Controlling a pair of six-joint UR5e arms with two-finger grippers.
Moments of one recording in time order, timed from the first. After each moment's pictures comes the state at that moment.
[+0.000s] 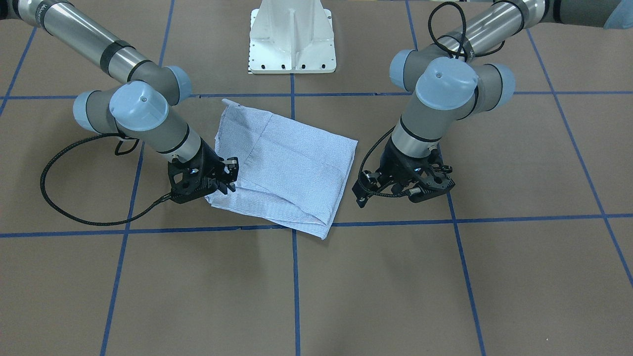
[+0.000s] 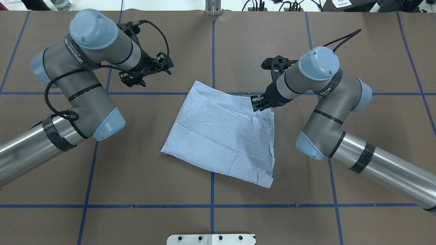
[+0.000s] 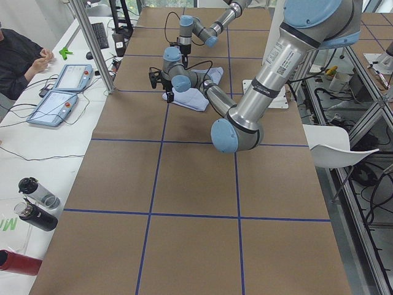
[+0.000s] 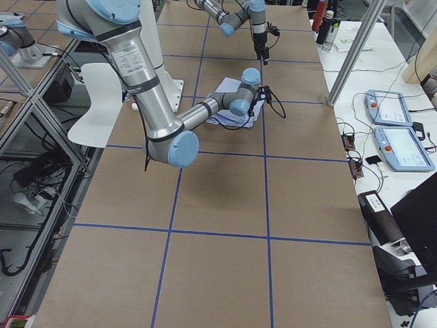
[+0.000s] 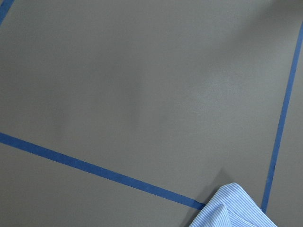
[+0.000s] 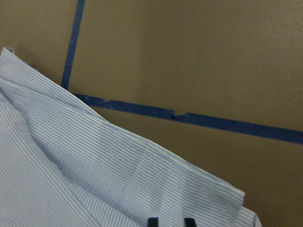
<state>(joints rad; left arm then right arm) -0.78 -2.20 -1.55 -1.90 -1.98 -1.48 0.71 -1.04 1.48 -1.02 2.10 1.02</state>
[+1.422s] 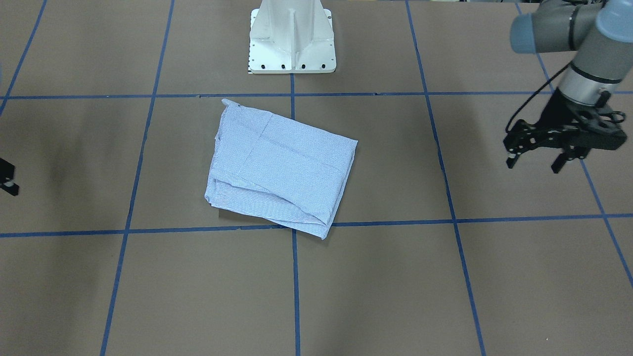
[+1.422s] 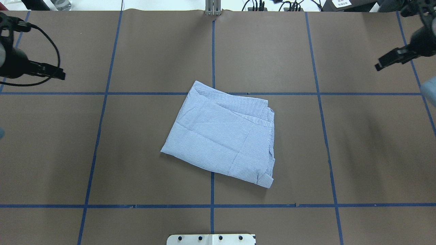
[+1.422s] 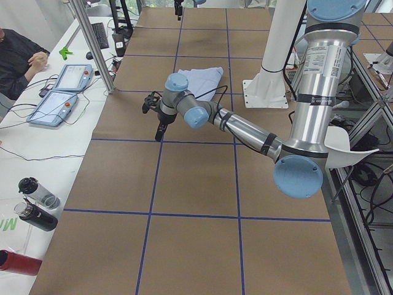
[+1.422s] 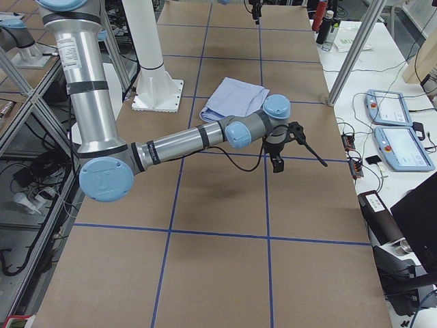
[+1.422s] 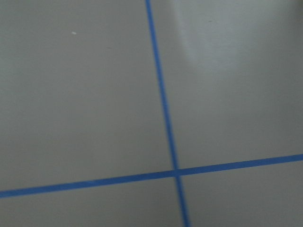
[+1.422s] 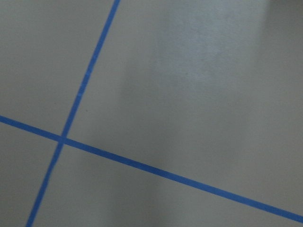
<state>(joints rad) -1.16 -1.68 -1.83 -1.92 -2.08 -0.51 1.33 -1.42 1.72 -1.46 2.31 0.14</state>
